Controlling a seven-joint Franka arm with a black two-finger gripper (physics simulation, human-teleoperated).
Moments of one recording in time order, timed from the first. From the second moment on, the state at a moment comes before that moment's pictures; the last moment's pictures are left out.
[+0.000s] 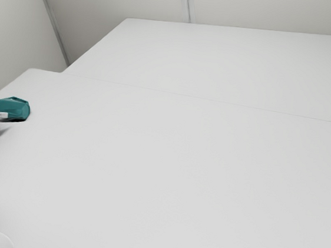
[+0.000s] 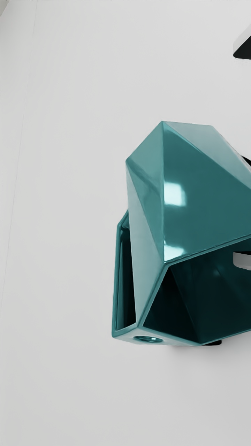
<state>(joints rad) 1.15 1.17 -0.29 -0.79 -0.81 1.76 1.54</state>
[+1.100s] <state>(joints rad) 1.16 1.20 -0.28 -0.75 -0.81 1.72 1.55</state>
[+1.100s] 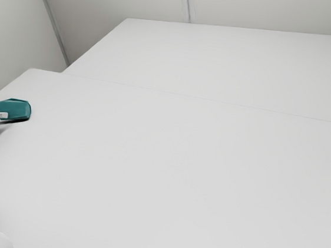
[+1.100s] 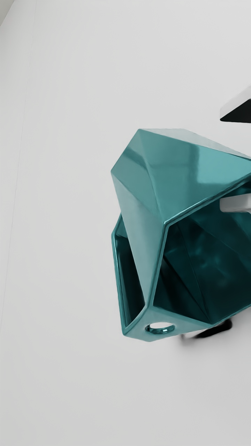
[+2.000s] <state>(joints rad) 1.07 1.10 -0.40 -0.73 -0.74 1.75 1.55</state>
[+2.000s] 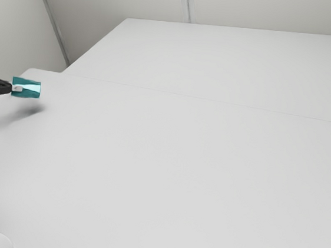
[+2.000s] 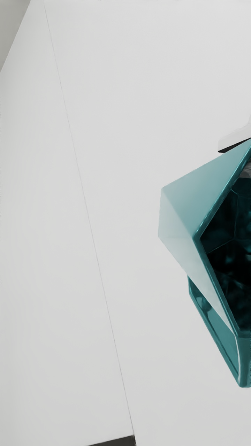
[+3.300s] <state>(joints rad) 0.73 -0.29 -0.64 -2.33 -0.10 2.22 0.77</state>
